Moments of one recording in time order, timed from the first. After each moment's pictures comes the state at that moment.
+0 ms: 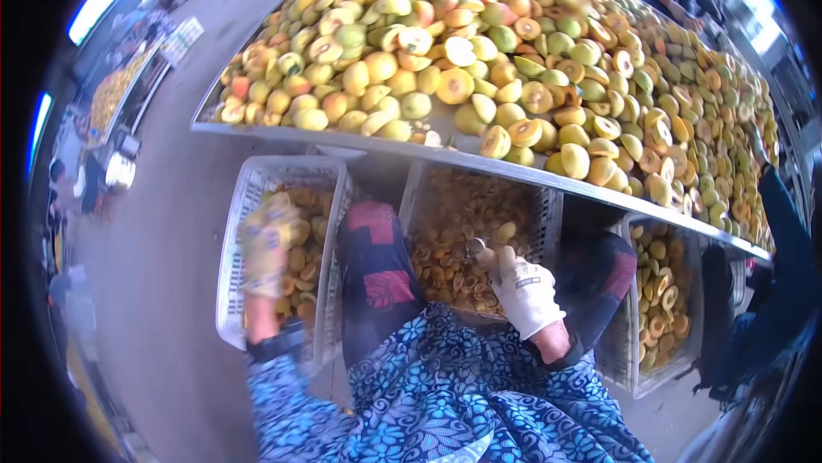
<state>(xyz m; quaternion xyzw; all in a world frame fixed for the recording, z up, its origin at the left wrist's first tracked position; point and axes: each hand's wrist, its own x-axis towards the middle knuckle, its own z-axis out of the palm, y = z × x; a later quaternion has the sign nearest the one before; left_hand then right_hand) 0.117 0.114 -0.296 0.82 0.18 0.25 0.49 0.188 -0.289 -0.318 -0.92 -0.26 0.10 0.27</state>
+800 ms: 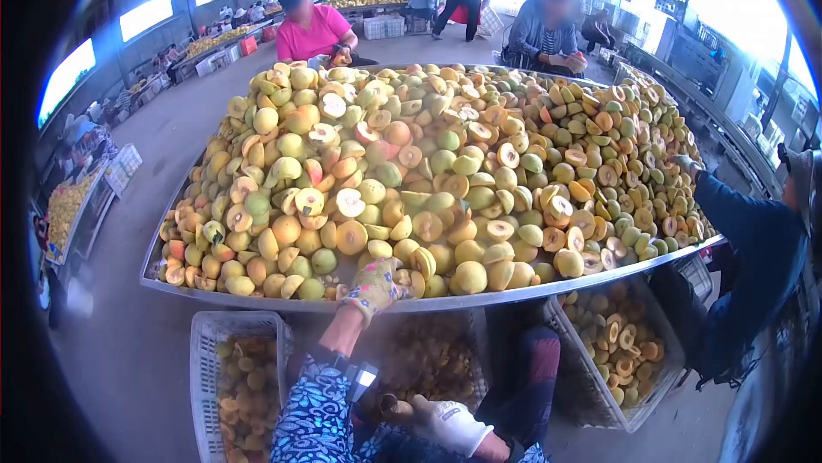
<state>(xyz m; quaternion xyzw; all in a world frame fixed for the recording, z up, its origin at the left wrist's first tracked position) 0.376 -0.095 -0.286 0.95 -0.08 -0.12 0.27 0.156 -0.282 -0.334 -0.86 -0.25 0.17 0.41</state>
